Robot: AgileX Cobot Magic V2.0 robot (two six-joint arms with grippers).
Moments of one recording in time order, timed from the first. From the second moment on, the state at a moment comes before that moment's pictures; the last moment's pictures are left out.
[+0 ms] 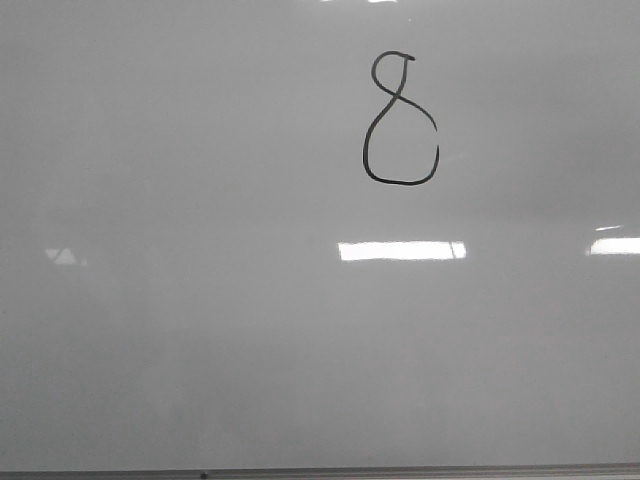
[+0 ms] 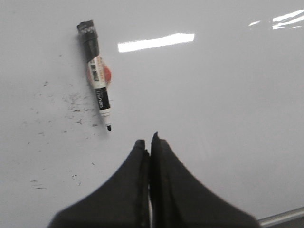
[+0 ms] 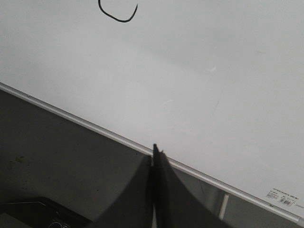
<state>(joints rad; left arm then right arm) -0.18 0.44 -0.44 -0.04 0.42 0.05 0.42 0.60 -0.85 -0.07 1.02 0.03</state>
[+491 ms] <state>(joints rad) 0.02 0.03 -0.04 -0.05 0.16 0.07 0.42 0.60 -0.85 -0.07 1.02 0.03</state>
